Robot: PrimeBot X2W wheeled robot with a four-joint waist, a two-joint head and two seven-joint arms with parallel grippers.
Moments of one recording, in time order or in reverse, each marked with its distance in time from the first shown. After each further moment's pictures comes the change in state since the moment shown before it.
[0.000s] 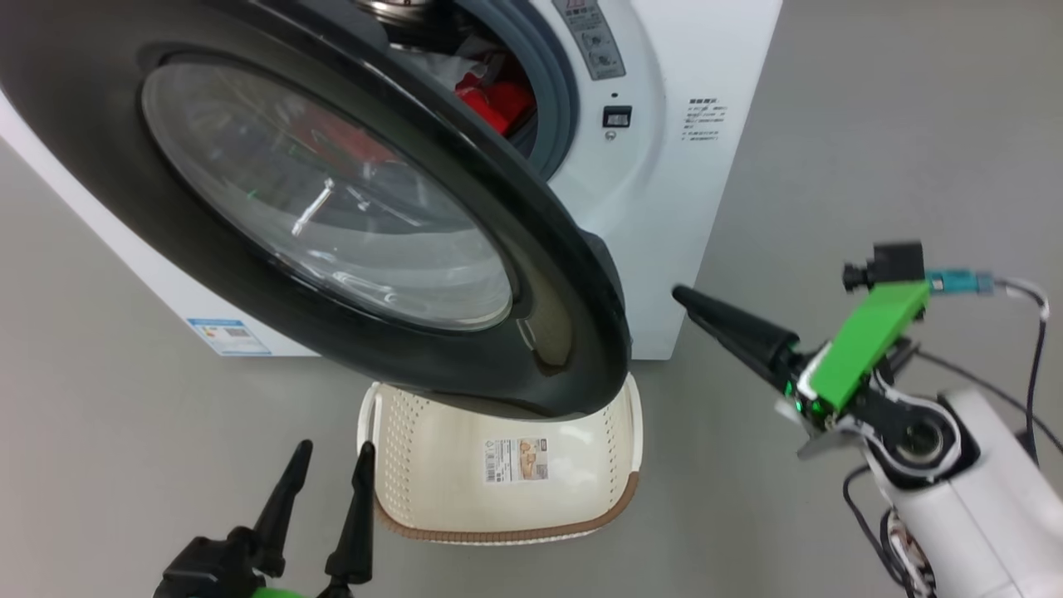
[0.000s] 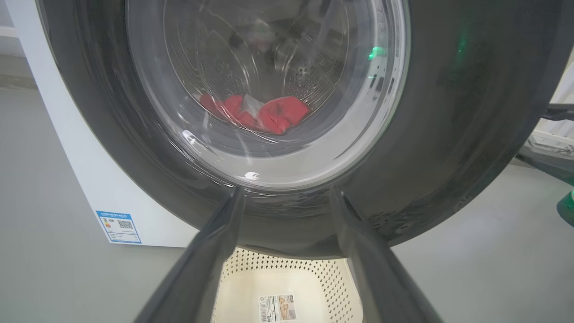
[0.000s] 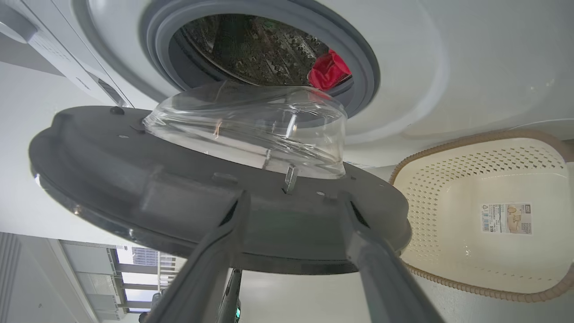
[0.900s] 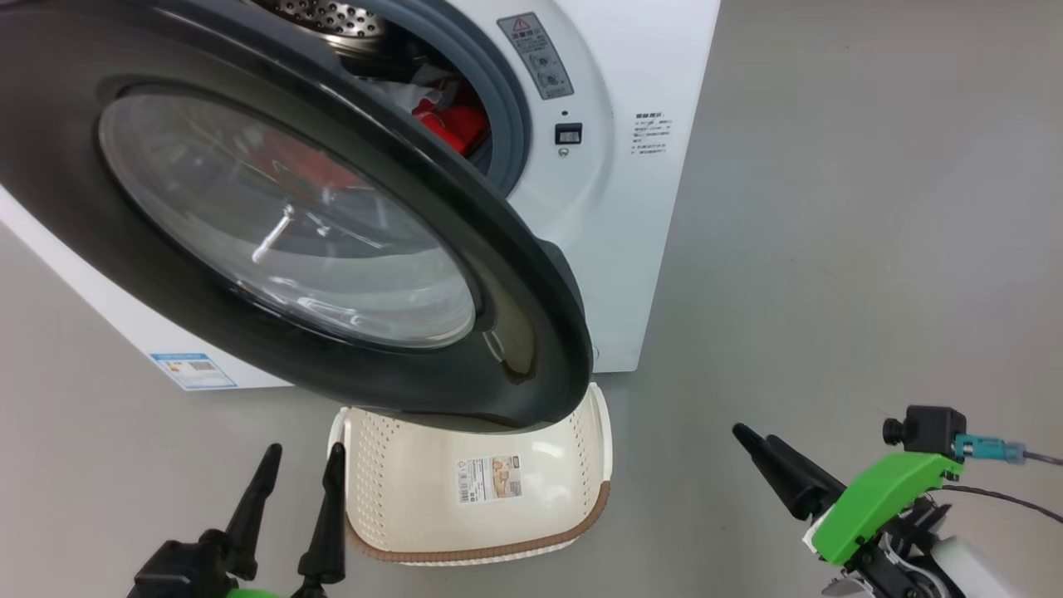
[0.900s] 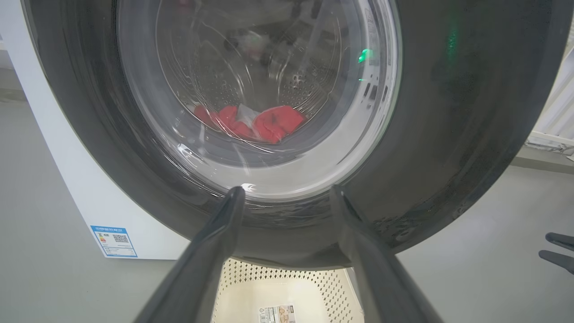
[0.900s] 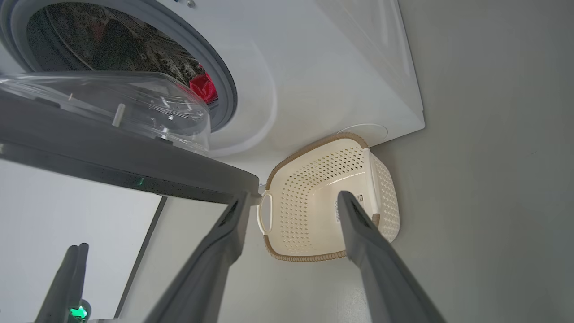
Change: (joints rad) left arm 0.007 0.000 0.061 0.014 0.018 -0.017 0.000; right arm 0.258 -0.102 0.137 0.019 -0.207 0.000 -0.383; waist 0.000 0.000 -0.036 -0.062
